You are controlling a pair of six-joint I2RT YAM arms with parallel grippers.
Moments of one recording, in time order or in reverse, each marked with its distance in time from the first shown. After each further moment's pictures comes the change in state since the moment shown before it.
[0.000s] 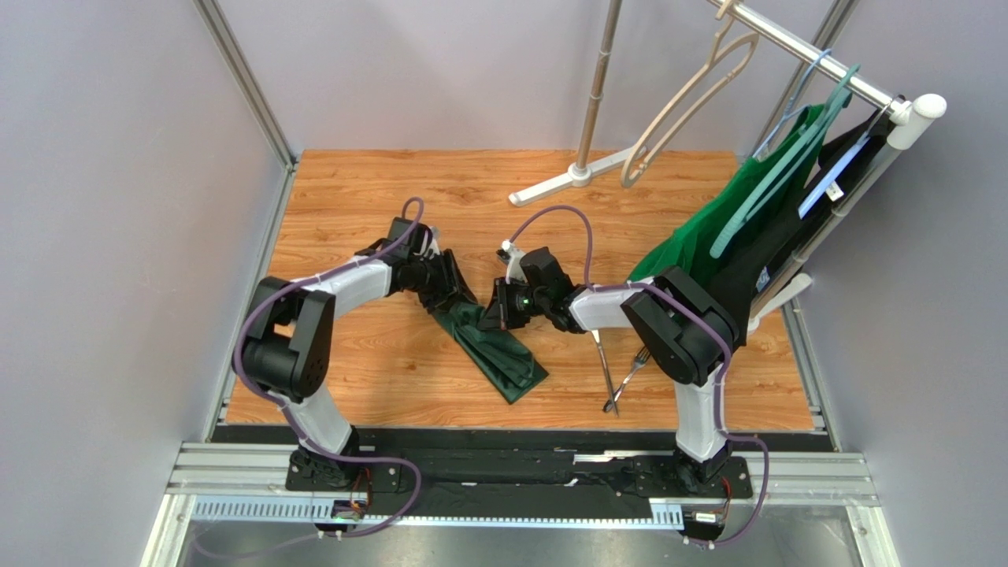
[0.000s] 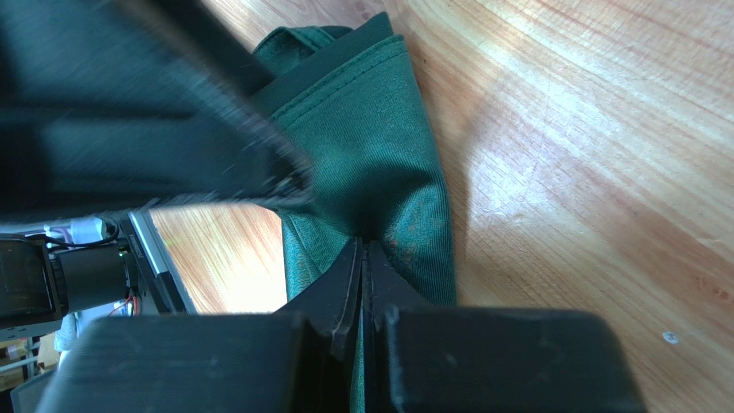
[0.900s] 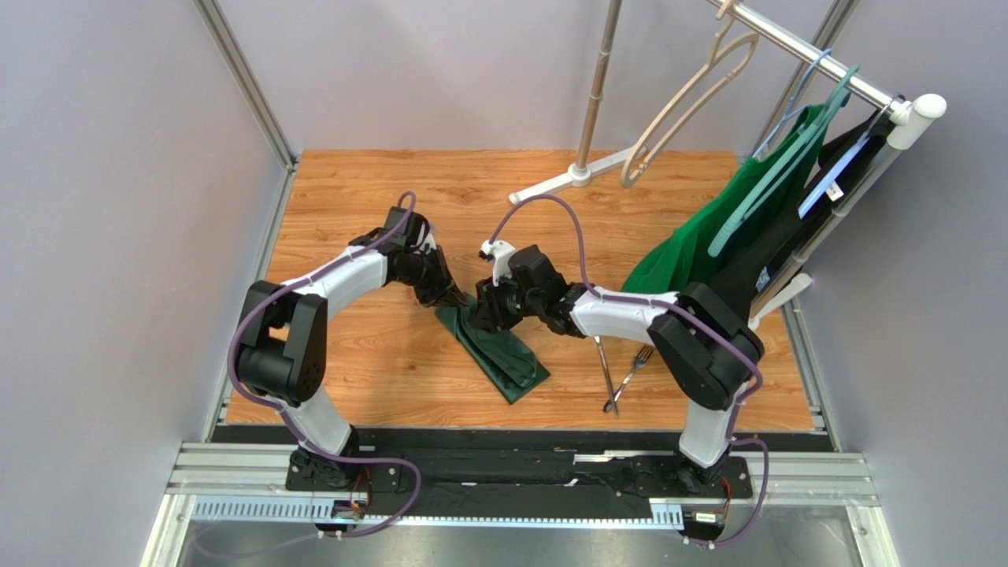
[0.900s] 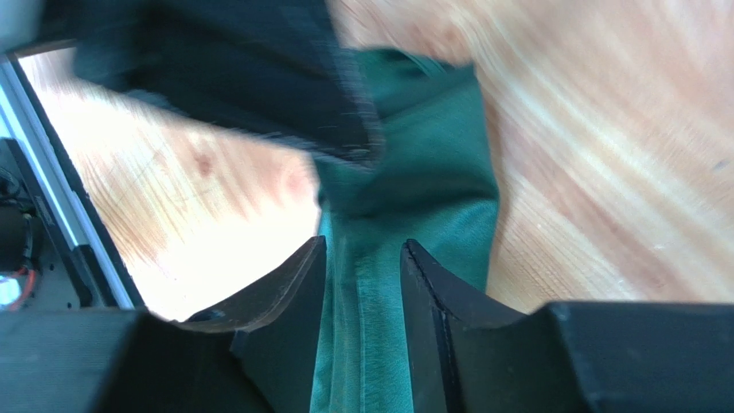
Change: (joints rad) left arm 0.011 -0.037 0.091 -0.206 0.003 -0.008; right arm 0.091 -0.152 0.024 -0.158 0.169 -0.289
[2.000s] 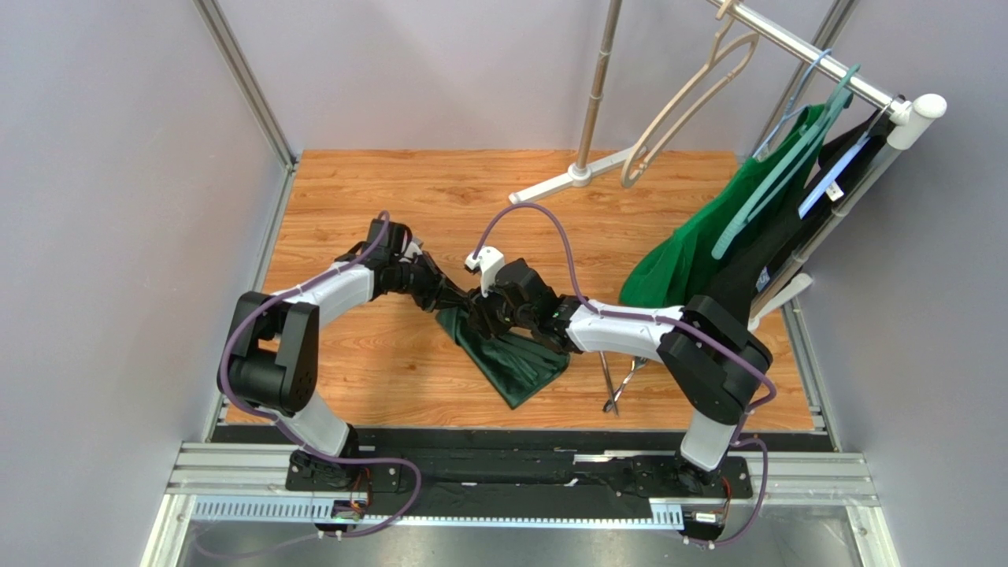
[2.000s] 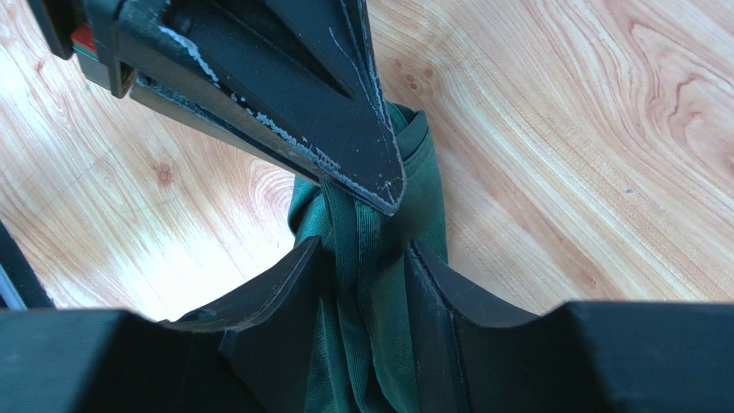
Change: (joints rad) left arm 0.071 -0.063 -0.148 0.196 0.241 -0.367; right arm 0.112 -0.068 -0.021 0.008 0.258 -0.153
